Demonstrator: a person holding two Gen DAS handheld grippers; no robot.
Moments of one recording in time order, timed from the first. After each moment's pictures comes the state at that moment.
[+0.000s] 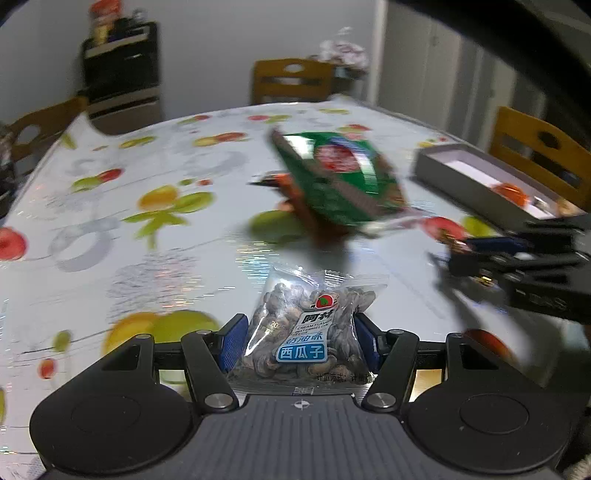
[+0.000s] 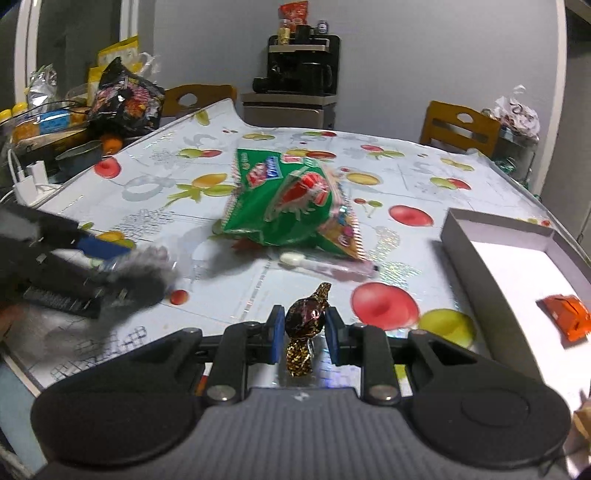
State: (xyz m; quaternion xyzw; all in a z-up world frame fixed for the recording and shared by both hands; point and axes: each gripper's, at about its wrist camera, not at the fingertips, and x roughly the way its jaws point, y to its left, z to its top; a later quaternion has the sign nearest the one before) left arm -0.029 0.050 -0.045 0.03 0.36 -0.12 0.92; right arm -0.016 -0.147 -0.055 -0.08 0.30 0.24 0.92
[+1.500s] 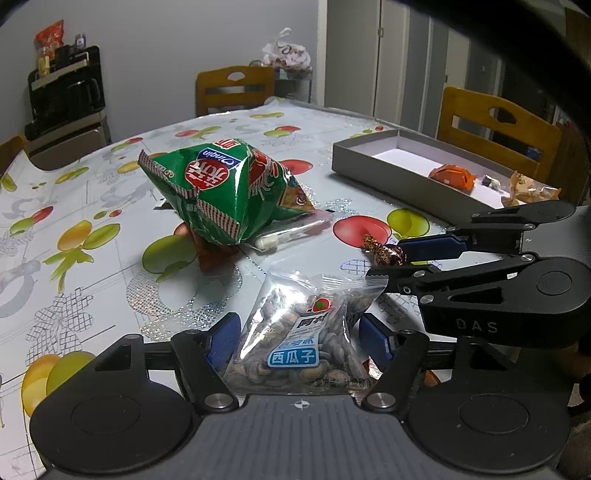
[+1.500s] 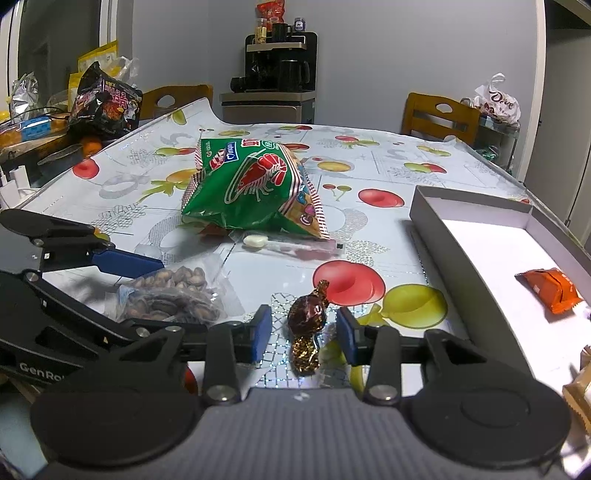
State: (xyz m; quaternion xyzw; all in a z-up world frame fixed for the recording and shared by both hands) left arm -0.019 -0.018 -0.057 0.07 0.35 -0.17 0.92; right arm -0.015 -0.166 -0.069 -0.07 0.30 0.21 0.93
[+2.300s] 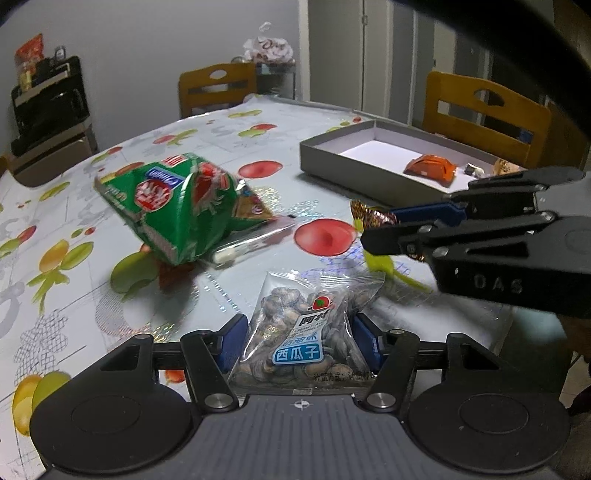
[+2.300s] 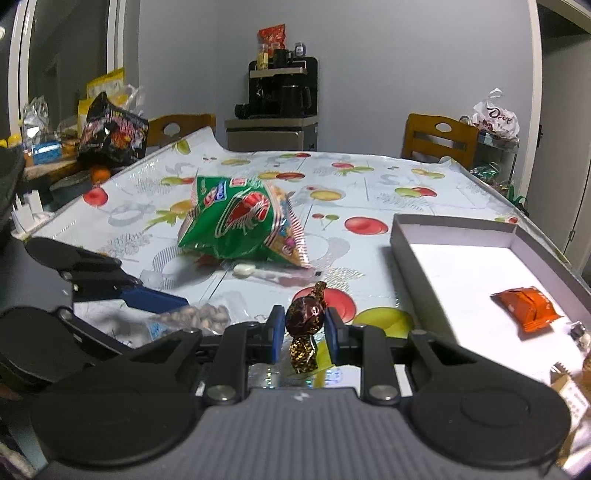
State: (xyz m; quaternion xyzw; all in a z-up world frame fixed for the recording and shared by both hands) left arm -0.019 -0.060 -0.052 0.10 0.36 -0.18 0.91; right arm -0.025 -0.205 -0.046 -0.04 0.26 0.23 0.94
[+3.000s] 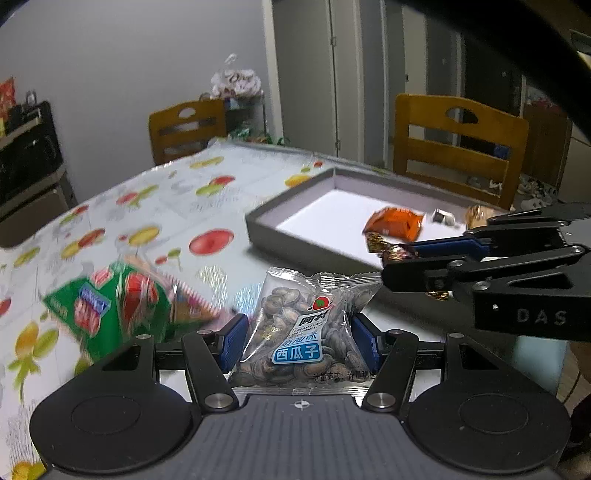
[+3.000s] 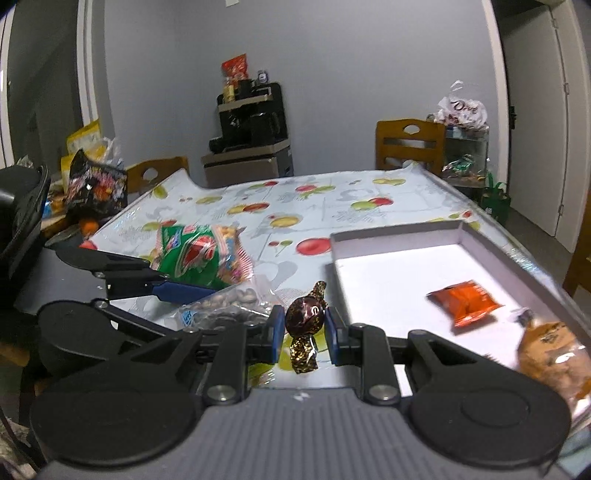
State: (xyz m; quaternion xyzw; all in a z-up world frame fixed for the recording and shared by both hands) left arm 0.008 -0.121 -0.019 0.13 0.31 -0.22 0.92; right arm -0.034 -0.288 -0.021 0.04 0.24 0.20 0.95
